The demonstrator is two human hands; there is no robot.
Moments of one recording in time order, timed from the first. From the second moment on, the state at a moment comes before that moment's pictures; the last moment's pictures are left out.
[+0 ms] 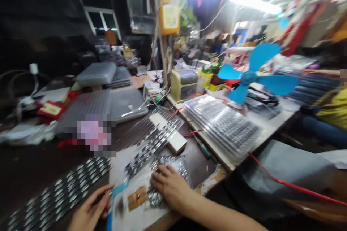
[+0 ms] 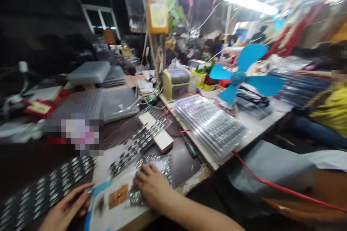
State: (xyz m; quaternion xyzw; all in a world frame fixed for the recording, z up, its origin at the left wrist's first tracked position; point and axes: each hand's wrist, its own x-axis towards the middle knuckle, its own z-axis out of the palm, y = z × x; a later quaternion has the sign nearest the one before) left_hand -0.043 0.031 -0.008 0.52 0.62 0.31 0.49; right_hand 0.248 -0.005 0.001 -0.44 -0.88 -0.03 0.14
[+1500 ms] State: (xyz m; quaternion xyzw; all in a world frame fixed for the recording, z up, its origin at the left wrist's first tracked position) left_hand 0.015 0.003 -0.016 0.65 0.55 0.43 0.30; right_hand 0.180 0.002 -0.010 -0.52 -0.81 0.09 0.26
